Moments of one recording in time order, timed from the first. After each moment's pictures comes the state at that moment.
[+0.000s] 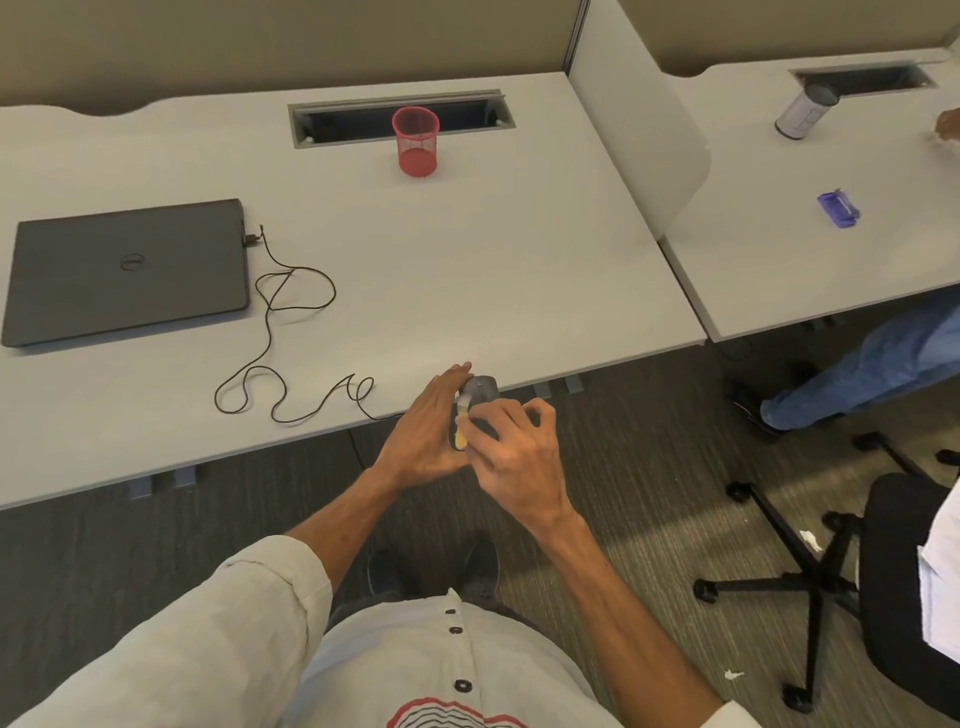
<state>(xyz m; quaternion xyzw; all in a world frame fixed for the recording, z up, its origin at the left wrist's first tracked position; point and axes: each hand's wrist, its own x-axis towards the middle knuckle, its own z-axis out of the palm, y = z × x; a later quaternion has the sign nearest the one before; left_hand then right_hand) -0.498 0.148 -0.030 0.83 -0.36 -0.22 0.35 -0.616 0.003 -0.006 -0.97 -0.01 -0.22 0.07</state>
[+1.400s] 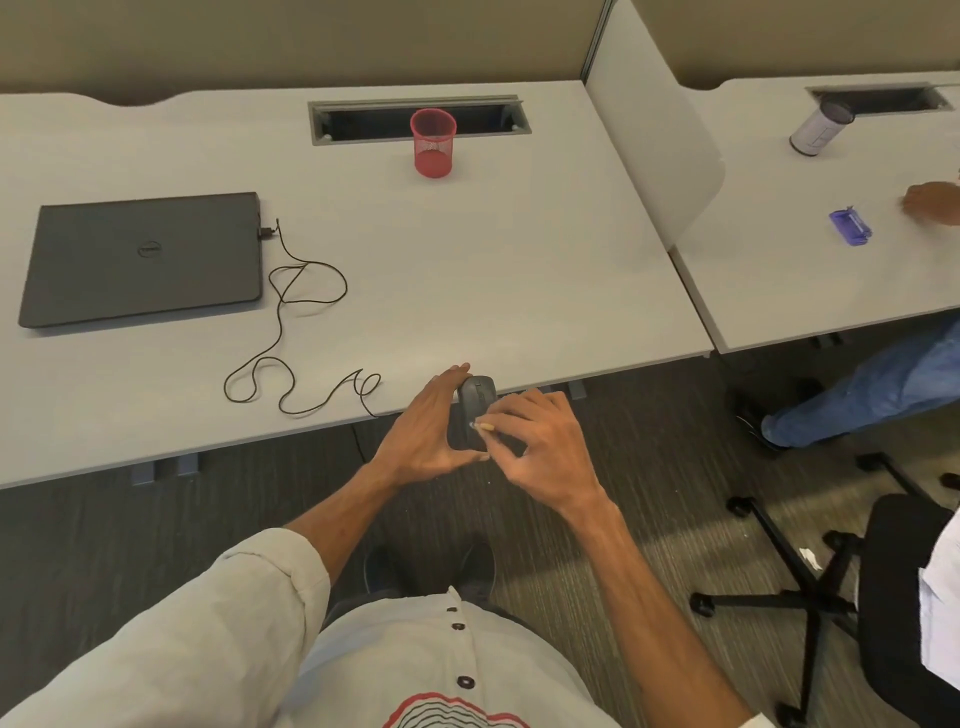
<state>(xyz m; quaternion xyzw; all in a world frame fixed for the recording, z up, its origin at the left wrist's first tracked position) -0.498 0.155 -0.030 0.85 -0.34 -0.22 0.34 -0.614 -0.029 0.020 -0.97 -0.04 -0.14 0.21</state>
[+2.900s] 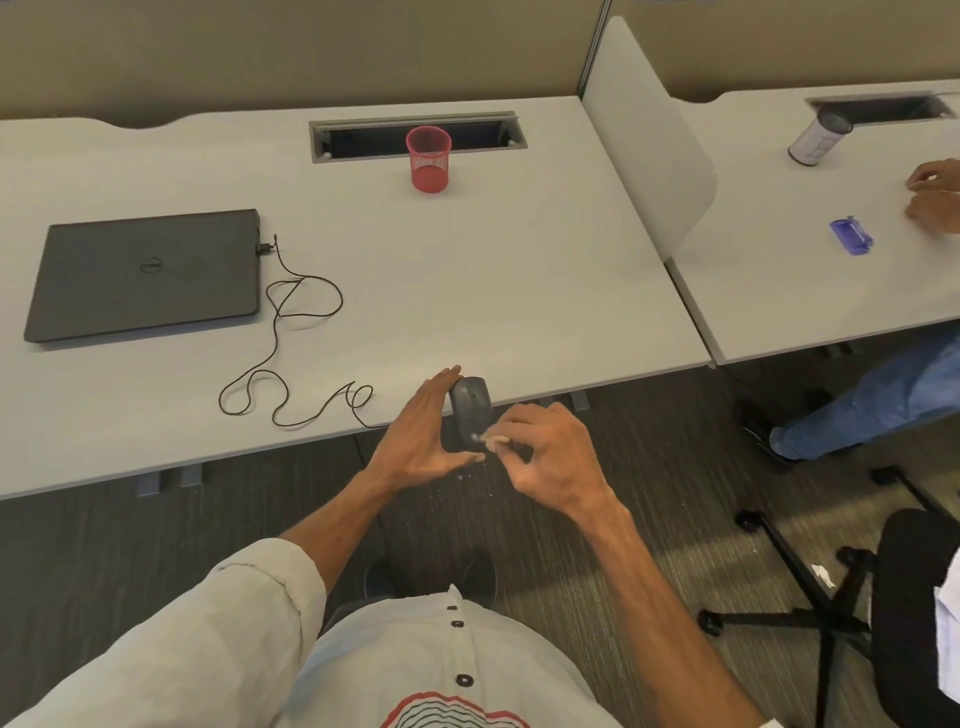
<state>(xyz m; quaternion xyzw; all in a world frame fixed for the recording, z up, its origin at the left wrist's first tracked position) -0.496 0.142 -0.021 0.86 -0.31 -0.22 0.34 -0.616 -0.057 0.028 -0.97 -0.04 -0.09 0.22</state>
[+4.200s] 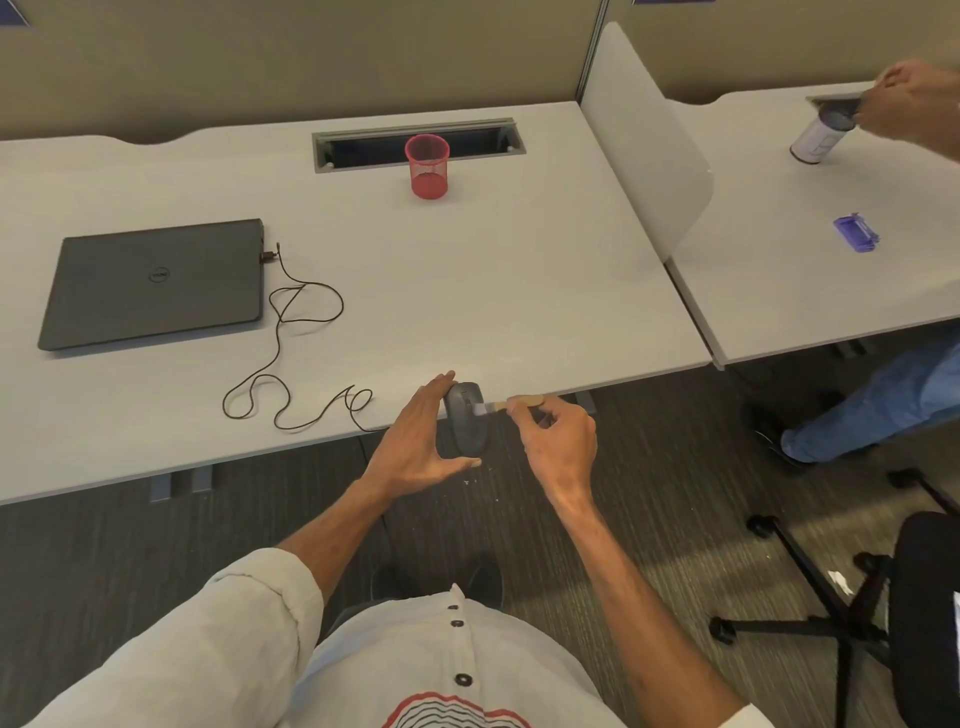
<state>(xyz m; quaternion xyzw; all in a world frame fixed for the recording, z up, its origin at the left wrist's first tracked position) -0.506 0.144 -0.019 0.86 -0.29 -0.22 0.34 -0.605 -0.046 0.010 -0.81 0.34 -0.15 0.46</state>
